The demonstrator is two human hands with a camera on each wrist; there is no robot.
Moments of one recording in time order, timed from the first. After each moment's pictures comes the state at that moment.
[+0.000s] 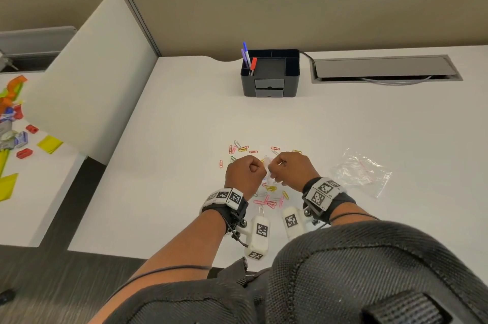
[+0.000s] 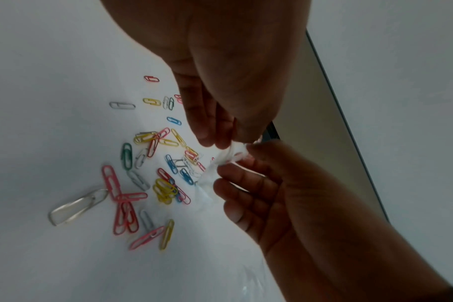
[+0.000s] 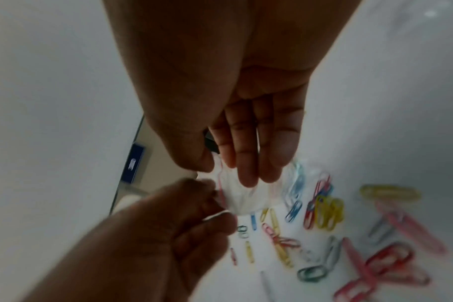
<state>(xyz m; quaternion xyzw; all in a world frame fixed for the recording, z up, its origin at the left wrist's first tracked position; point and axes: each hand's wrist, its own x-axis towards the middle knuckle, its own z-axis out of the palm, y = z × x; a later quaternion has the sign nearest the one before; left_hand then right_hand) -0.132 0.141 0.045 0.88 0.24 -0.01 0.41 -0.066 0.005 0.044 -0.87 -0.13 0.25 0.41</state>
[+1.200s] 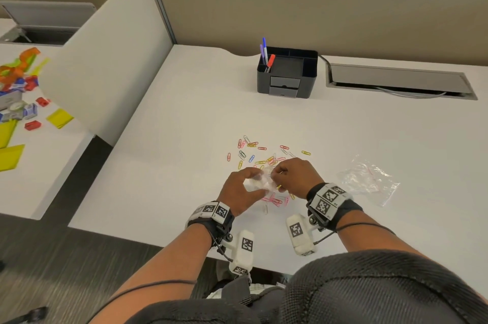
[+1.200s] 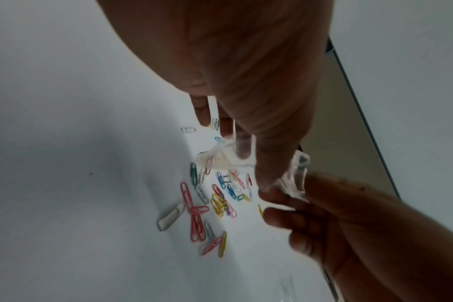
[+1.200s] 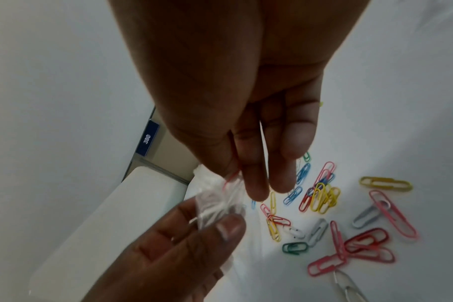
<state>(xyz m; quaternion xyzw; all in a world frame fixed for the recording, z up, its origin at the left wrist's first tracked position) -0.185 0.171 0.010 0.85 0.18 -0.05 0.50 -0.085 0.016 0.057 -0.89 -0.20 0.28 0.30</state>
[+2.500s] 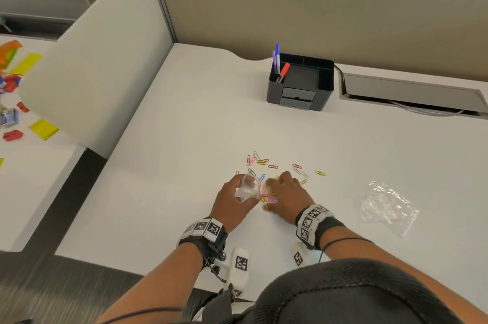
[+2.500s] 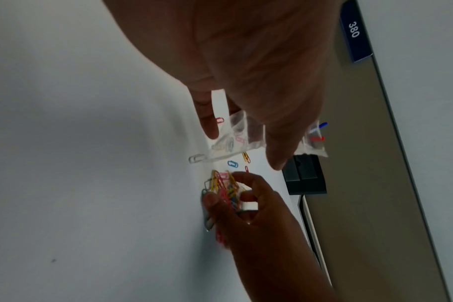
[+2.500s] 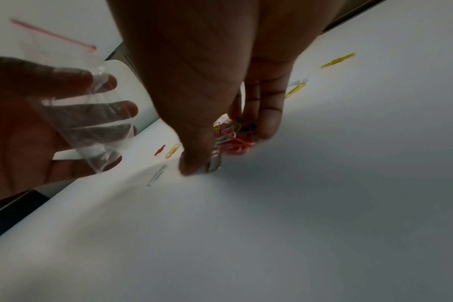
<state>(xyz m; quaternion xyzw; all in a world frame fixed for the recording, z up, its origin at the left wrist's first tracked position) -0.166 0.227 -0.002 0.79 0.23 -0.02 0.56 -0.064 0.068 -0.019 -0.92 -0.31 0.24 0.06</state>
